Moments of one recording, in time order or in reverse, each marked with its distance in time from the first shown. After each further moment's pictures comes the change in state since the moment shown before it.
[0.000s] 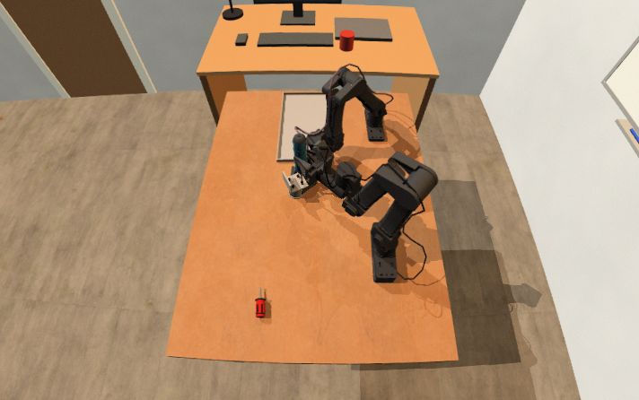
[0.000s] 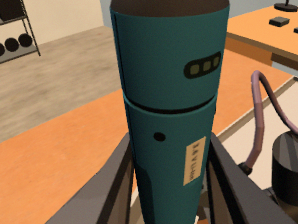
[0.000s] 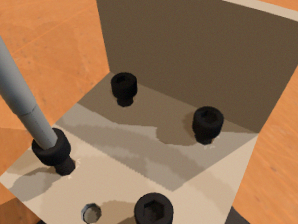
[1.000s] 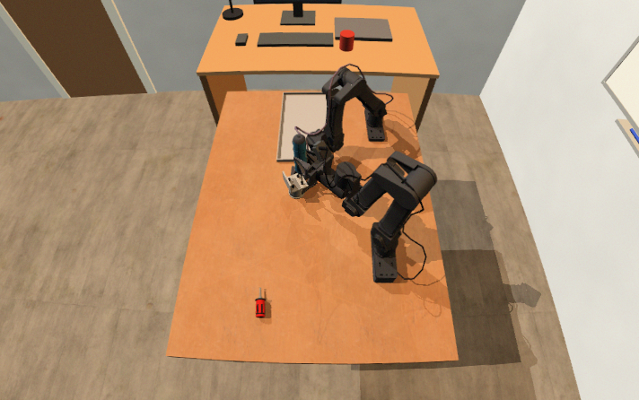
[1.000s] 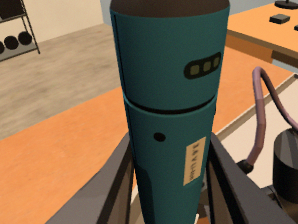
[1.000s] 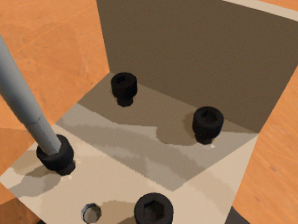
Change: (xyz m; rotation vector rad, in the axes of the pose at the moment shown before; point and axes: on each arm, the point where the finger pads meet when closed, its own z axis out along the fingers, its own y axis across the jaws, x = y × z) left arm 0.004 0.000 0.000 0.000 0.009 0.000; right arm 0.000 0.000 0.000 0.000 0.000 0.000
